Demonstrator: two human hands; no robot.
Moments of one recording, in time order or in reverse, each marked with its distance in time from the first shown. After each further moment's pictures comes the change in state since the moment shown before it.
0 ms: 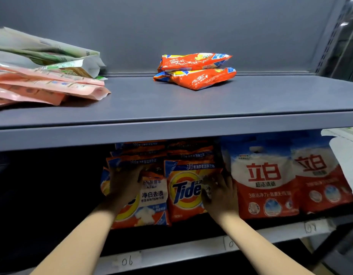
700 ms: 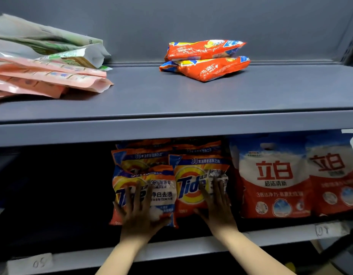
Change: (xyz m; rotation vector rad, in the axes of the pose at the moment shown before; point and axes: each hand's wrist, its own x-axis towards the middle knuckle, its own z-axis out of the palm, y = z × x) left_hand -0.097 0.030 0.060 -0.070 -0.081 -0.082; right_hand -0.033 0.017 0.057 0.098 -0.388 -0.012
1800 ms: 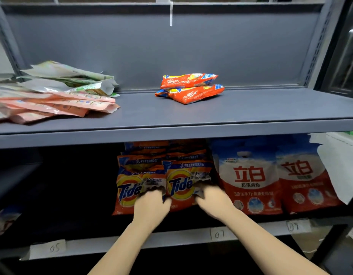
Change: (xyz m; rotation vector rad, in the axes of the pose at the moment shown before) left_hand -0.013 0.077 -0.087 -0.134 -0.017 -0.088; right_hand -0.028 -0.033 -0.129 0.063 -0.163 0.009
